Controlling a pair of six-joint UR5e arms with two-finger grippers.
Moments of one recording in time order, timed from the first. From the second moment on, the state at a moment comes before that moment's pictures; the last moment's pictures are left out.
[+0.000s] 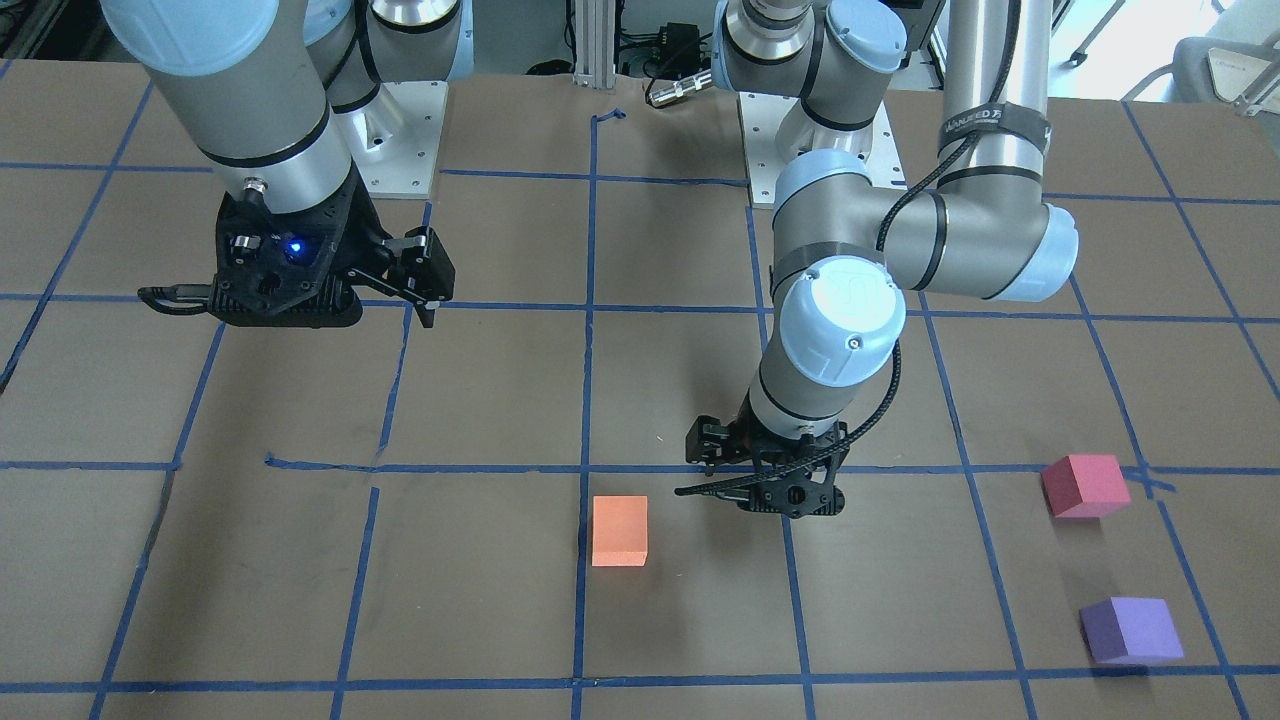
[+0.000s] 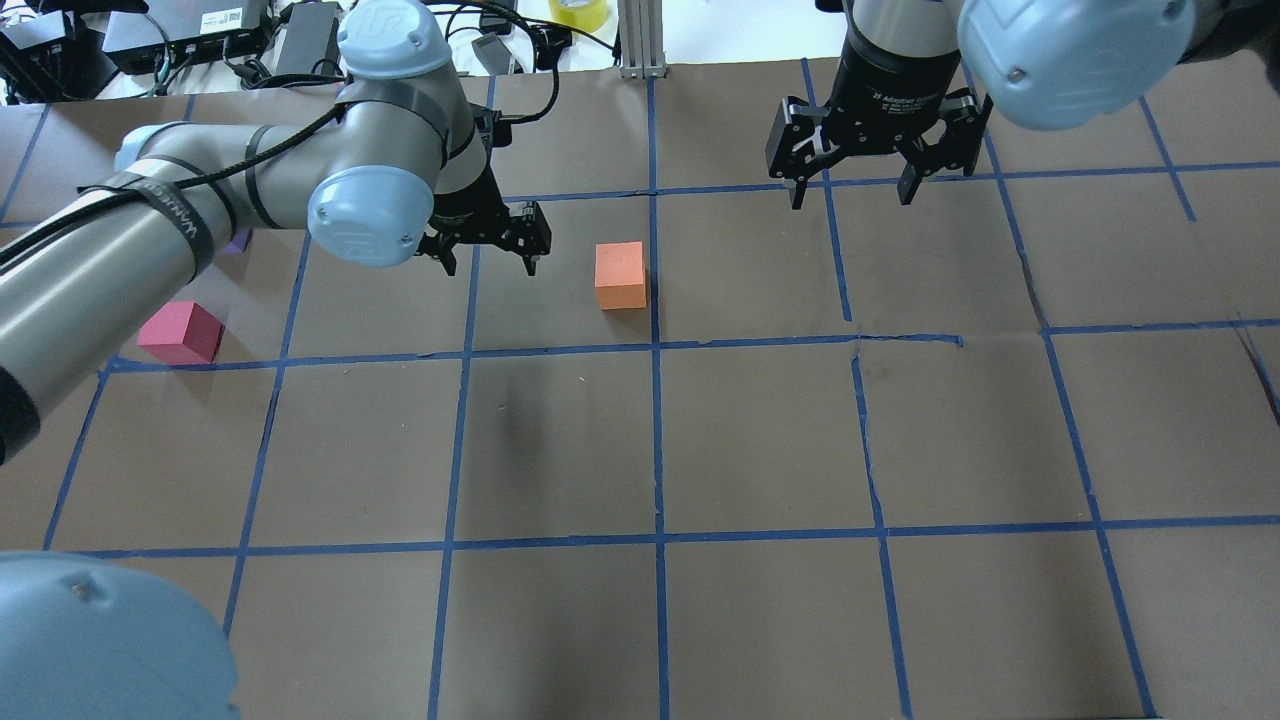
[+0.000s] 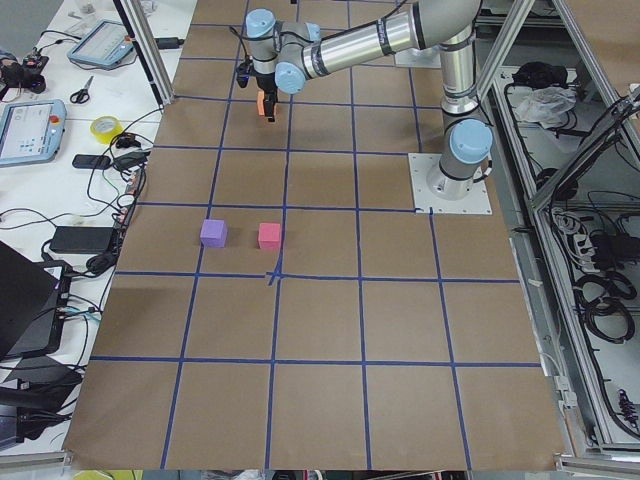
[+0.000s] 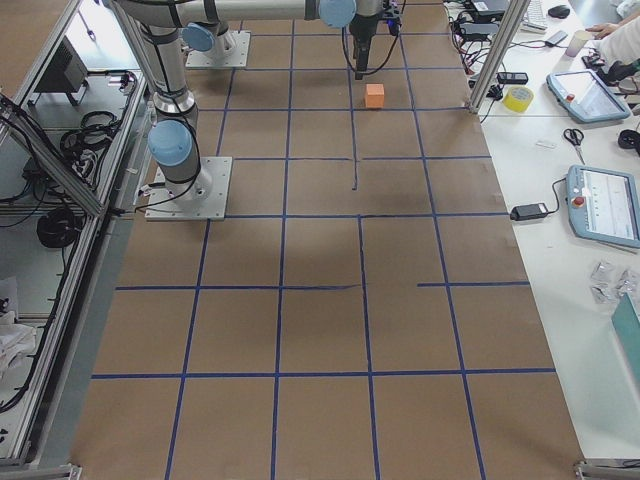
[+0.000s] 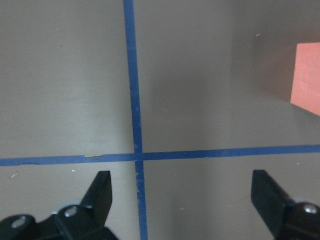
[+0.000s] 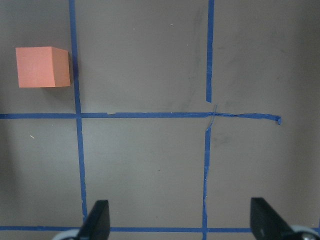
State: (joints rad) left arm -1.70 -2.01 -1.58 -1.13 1.57 -0.09; right arm 1.67 -1.41 1.46 -1.61 -1.53 0.10
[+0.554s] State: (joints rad) left arm -1.83 -2.17 -1.45 -1.02 1.56 -0.23; right arm 1.57 -1.46 1.49 -1.60 -1.52 -0.01
